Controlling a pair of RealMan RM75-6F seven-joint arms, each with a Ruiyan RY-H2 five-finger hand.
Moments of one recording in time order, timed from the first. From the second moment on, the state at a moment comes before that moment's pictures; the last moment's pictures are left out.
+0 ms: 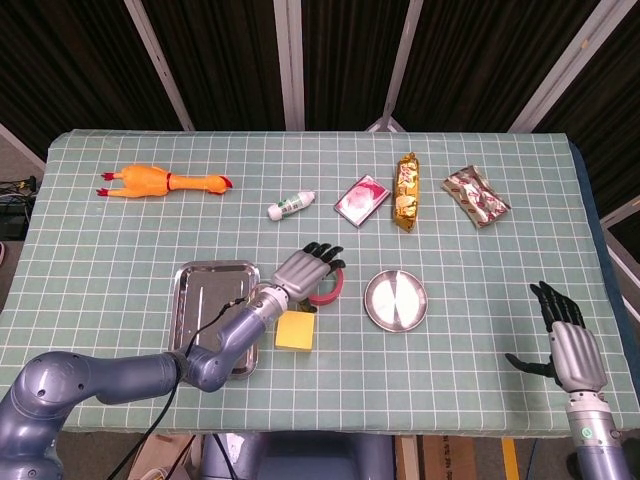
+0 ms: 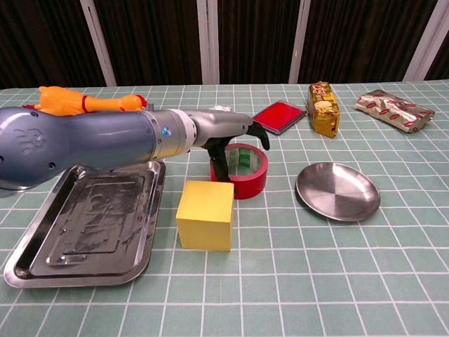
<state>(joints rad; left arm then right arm) -1.16 -1.78 -0.23 -1.24 0.84 0.67 0.44 0.14 -1.17 0.09 -1.71 -1.32 1.33 0.08</state>
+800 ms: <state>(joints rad) -1.17 -1.82 -0.21 -1.16 0.95 0.63 0.33 0.14 -1.16 0.09 -1.69 -1.34 1.31 0.15</state>
